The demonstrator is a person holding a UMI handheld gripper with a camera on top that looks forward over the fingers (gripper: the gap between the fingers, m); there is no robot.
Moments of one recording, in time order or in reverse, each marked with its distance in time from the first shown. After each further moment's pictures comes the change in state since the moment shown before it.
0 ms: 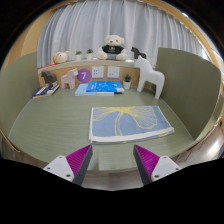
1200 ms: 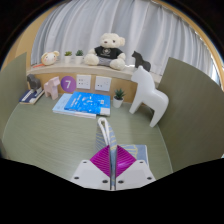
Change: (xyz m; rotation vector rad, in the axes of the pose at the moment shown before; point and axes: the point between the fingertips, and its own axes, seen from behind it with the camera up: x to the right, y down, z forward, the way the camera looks) arm 0.097 -0.153 0.108 -0.034 0.004 -0.143
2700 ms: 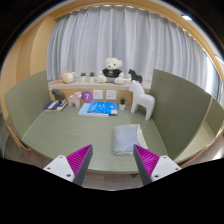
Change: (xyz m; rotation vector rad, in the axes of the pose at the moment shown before) arm -0.005 0.061 -0.236 0.137 -0.117 0.081
